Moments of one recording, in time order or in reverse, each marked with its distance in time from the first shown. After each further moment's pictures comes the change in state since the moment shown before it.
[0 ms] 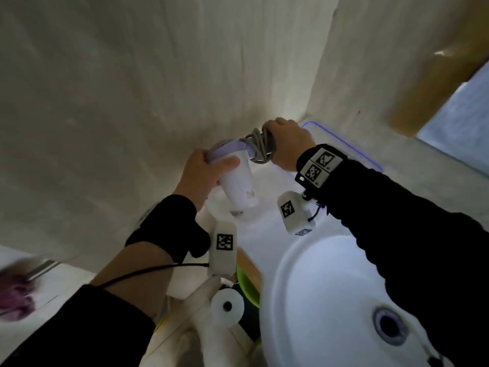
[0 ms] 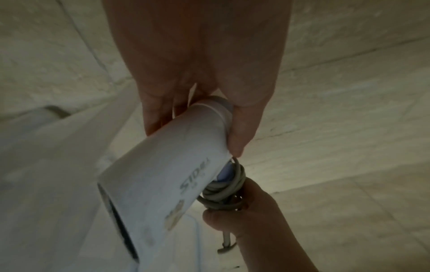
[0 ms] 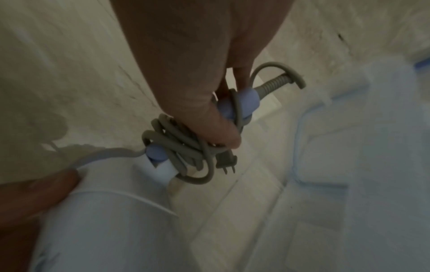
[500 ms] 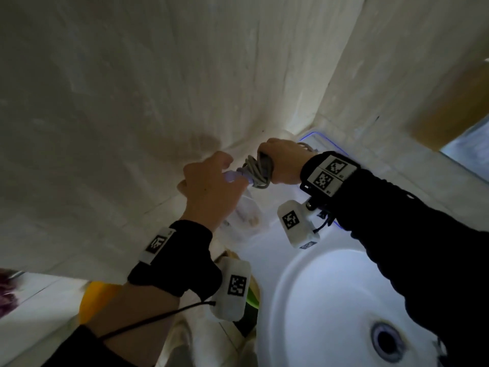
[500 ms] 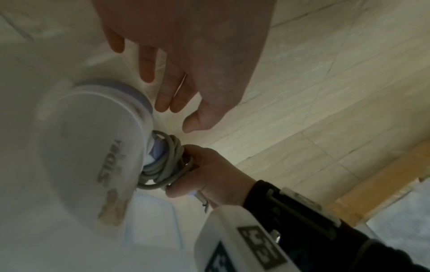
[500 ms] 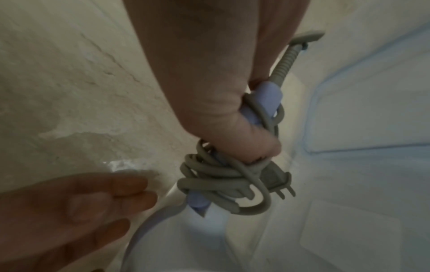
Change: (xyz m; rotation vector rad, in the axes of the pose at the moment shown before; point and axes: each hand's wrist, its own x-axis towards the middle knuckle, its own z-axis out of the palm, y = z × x) left_hand -0.012 0.004 0.014 0.711 0.151 0.072; right_hand 0.019 -0.006 0.016 -0.044 -0.387 -0.121
